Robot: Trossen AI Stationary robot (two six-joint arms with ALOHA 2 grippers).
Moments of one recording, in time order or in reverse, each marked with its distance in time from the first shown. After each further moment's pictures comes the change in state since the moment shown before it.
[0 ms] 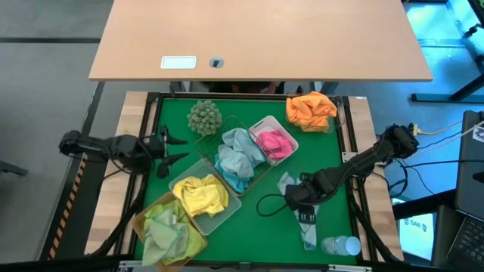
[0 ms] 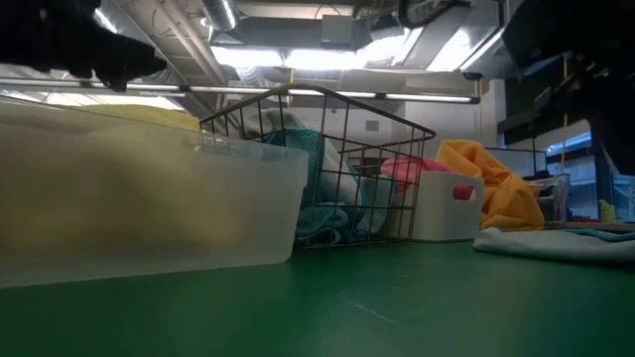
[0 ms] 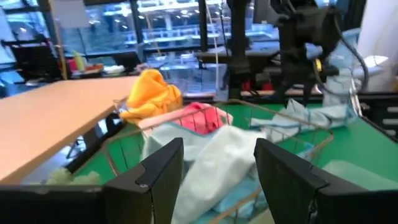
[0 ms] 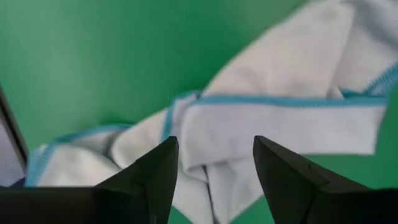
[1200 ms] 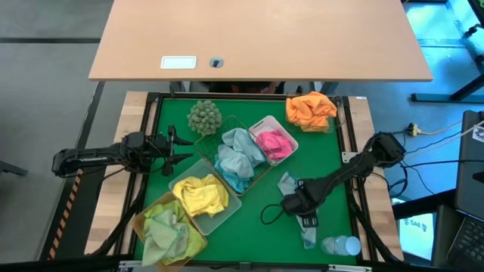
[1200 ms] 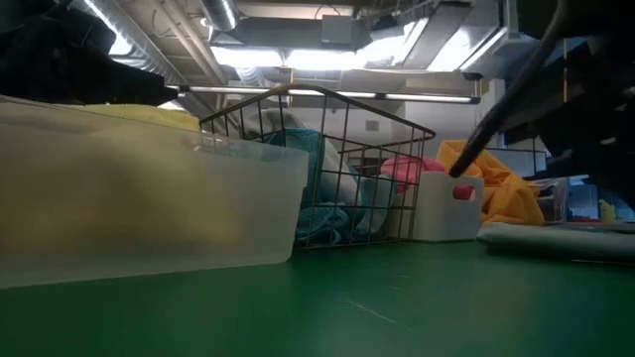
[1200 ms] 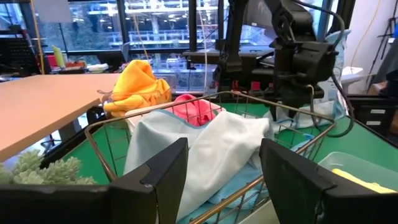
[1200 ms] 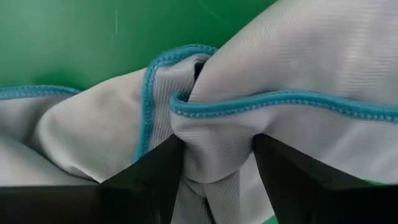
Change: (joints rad) left arm 0.353 0.001 -0.162 0.187 0.443 -0.050; right arm 0.024 0.184 -0.080 0.067 -0.077 -0.166
